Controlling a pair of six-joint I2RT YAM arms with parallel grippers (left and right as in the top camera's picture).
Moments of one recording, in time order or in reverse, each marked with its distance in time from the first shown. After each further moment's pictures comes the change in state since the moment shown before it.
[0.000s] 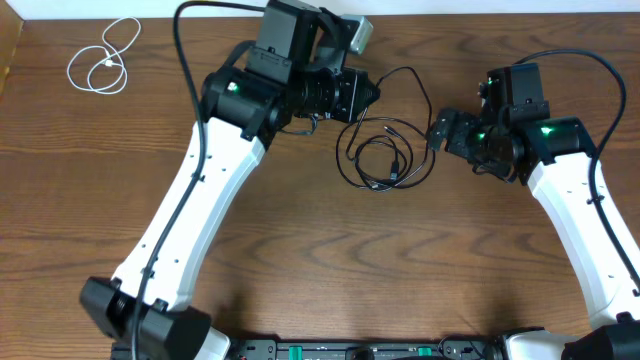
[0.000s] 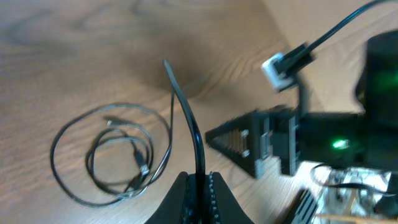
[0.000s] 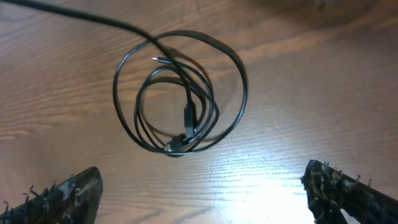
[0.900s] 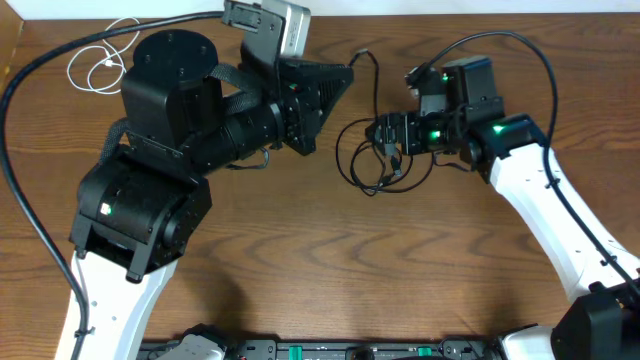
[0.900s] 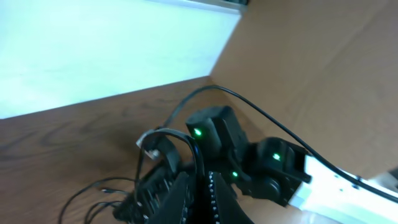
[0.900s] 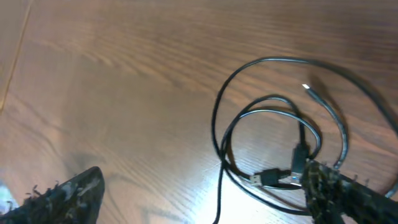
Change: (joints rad) left arm 0.000 -0.369 -0.001 0.082 -0.091 -0.074; right arm 0.139 0.094 -0.017 0.285 -0.287 -0.295
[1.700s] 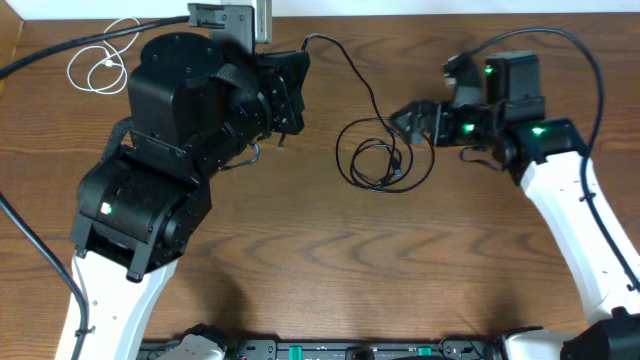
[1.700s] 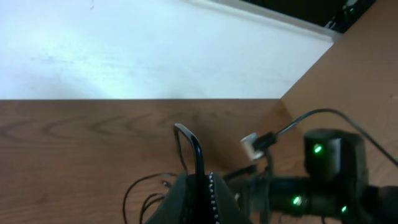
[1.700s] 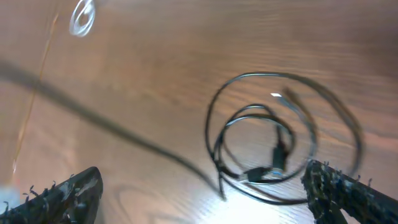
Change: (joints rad) left arm 0.001 0.001 0.000 -0.054 -0.323 -0.078; right arm -0.100 -0.081 0.000 -0.028 -0.064 -0.002
